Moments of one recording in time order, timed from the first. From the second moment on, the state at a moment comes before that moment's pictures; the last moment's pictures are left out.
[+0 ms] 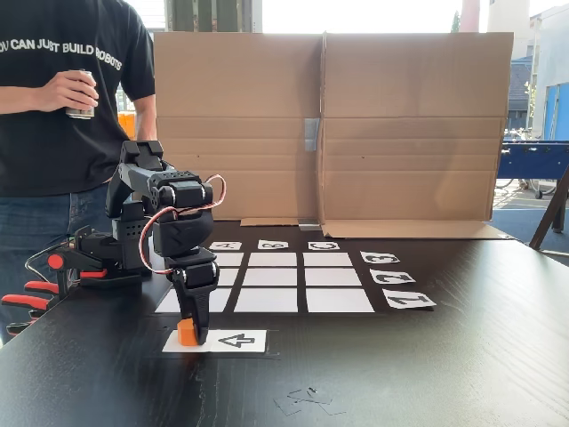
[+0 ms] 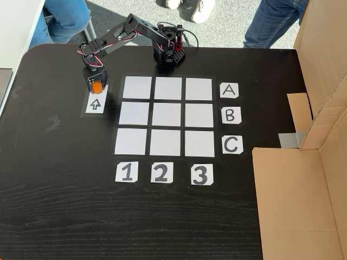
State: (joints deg) arm 54.2 46.8 54.0 86.5 86.7
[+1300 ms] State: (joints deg) arm 39.8 123.1 111.9 88.0 32.6
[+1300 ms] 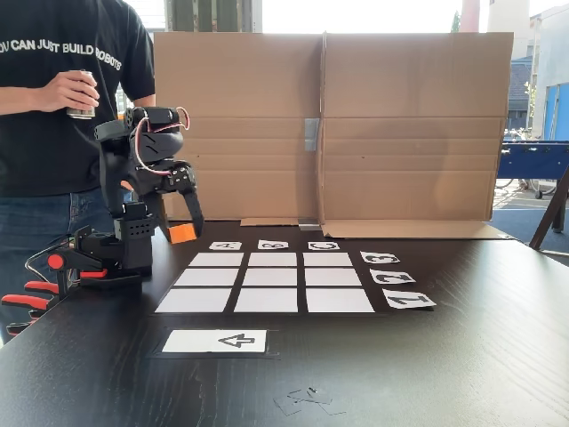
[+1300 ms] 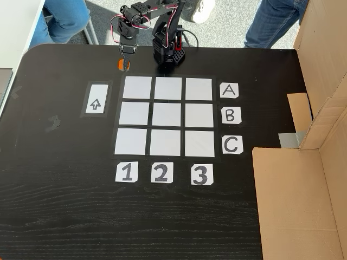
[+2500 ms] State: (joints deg) arm 2.5 135.0 142.8 81.3 24.1
